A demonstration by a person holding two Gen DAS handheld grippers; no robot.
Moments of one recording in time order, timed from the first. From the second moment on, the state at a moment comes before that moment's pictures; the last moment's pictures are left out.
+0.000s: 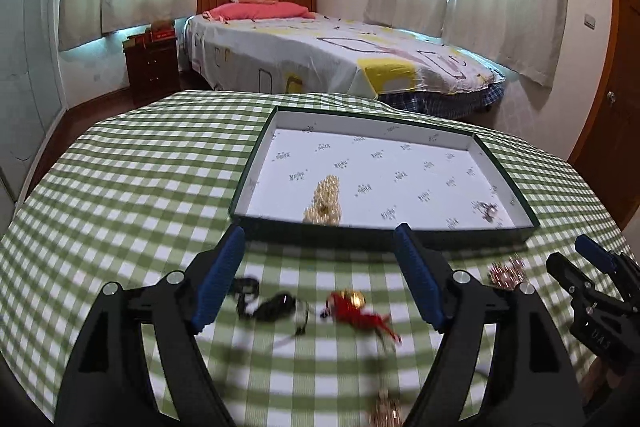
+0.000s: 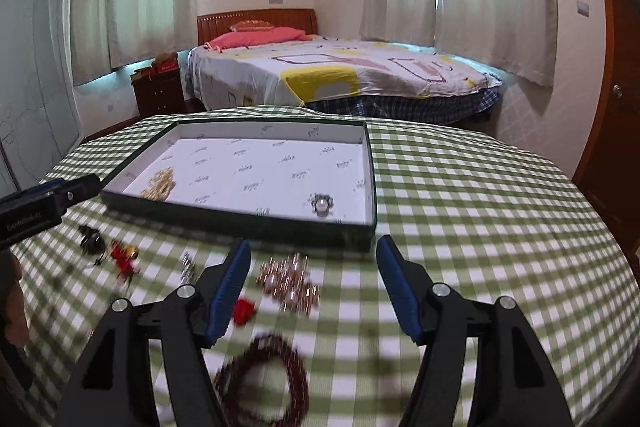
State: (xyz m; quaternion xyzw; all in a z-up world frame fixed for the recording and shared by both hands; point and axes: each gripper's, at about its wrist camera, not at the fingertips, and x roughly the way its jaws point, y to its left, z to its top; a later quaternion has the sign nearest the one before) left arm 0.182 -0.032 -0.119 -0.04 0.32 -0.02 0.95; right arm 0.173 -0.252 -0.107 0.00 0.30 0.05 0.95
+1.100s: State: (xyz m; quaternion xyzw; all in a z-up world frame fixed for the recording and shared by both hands) left arm 0.103 -0.064 -0.180 -0.03 0.39 -0.03 0.92; right arm 0.096 -0.257 -0.135 0.02 0.31 0.06 0.95
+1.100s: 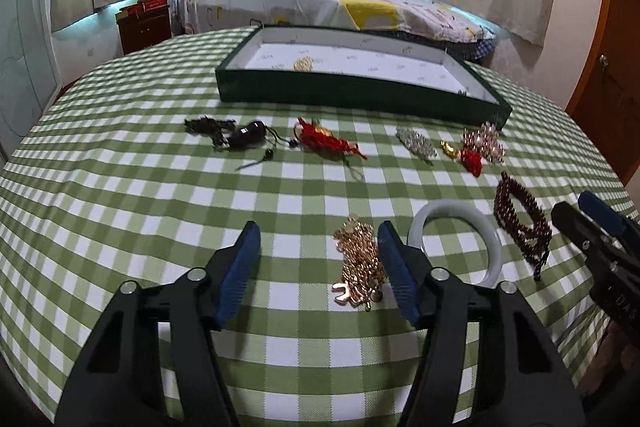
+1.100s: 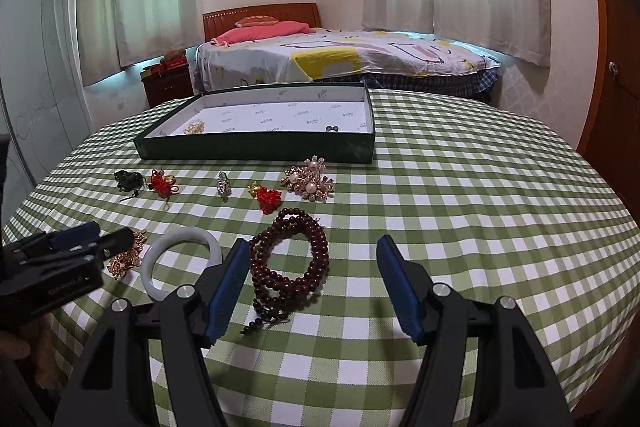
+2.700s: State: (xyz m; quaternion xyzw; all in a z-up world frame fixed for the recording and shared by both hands) left arm 0.109 0.007 -0.167 -0.04 0.37 0.04 0.93; right arm 0.124 -0.240 -0.159 0.00 0.36 0.09 0.93
